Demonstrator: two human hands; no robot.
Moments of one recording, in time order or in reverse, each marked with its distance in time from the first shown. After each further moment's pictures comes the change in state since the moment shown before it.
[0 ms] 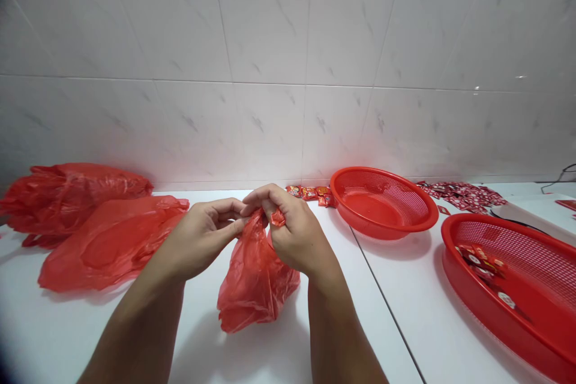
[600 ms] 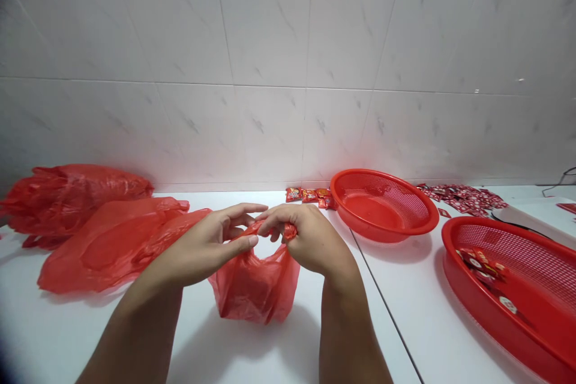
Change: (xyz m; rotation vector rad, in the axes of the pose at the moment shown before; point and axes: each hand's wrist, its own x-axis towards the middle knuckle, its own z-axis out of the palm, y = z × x) left_hand -0.004 0.004 -0.001 0.124 -0.161 -0.082; right_hand -0.007 0.008 -0.028 -0.188 -0.163 0.171
